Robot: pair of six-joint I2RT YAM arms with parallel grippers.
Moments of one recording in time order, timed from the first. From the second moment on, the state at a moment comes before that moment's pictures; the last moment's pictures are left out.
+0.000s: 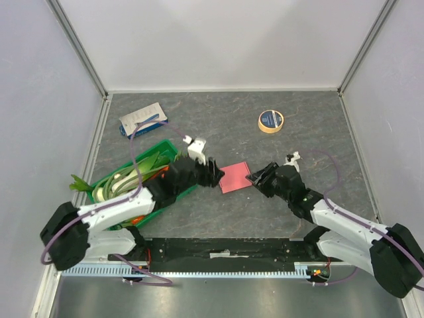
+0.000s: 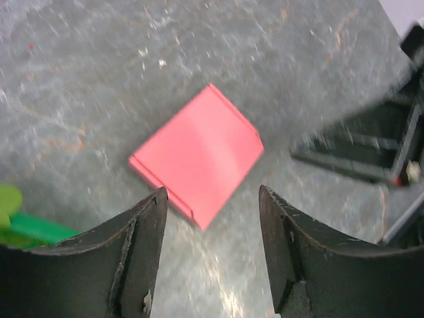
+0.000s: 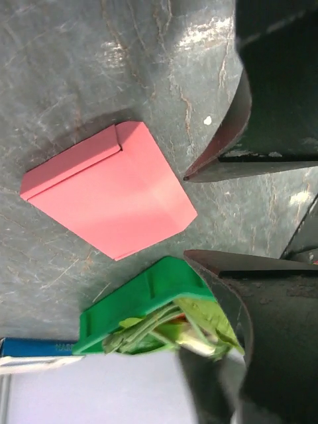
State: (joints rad) left arm -0.92 1.13 0.59 0.15 -0.16 -0.45; right arm 0.63 0.99 0.32 0.12 0.09 1.30
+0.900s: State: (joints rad) left arm -0.65 1.97 1.22 -0.11 0.09 -0.36; right arm 1.04 1.58 0.78 -0.19 0.26 0.52
